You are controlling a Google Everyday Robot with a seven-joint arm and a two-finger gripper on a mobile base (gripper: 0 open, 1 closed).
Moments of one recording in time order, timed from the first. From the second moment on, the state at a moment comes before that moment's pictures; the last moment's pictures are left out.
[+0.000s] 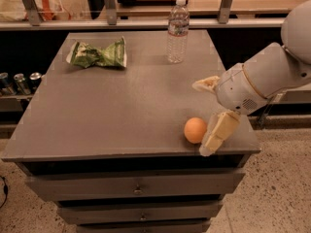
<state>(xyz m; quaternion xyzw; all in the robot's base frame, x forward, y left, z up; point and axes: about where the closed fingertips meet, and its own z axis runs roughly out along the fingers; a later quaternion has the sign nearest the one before) 0.461 -0.112 0.864 -0.65 0.69 0.19 0.27</state>
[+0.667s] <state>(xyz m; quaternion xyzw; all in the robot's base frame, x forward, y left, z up) 0.459 -0.112 0.856 -0.65 0.68 0.20 0.27</state>
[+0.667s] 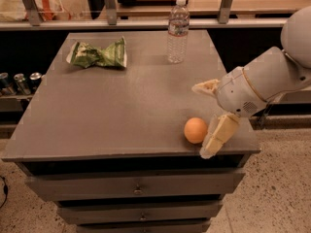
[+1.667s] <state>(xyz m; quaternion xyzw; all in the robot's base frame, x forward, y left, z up) 0.457 -0.117 0.846 -0.64 0.69 0.21 0.26</state>
